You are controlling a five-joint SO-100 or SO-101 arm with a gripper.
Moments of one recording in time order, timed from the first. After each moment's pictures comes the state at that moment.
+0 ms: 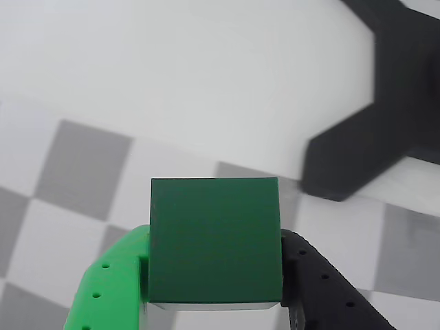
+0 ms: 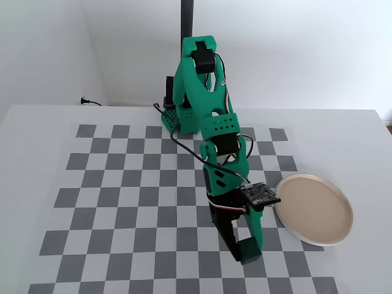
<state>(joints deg) -17.6 83.8 105.8 15.3 -89.9</state>
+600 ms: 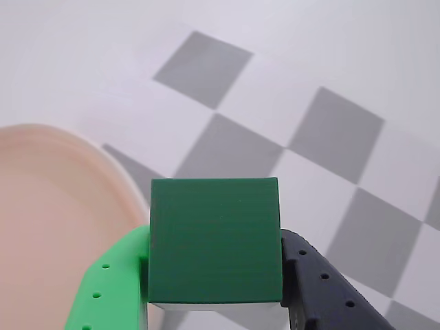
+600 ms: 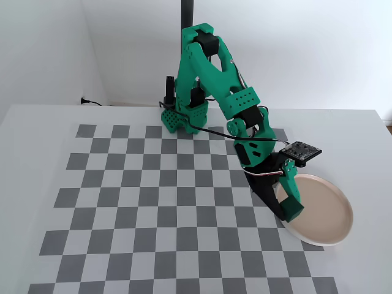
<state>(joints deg) -35.1 96.6 118.4 14.3 -87.0</state>
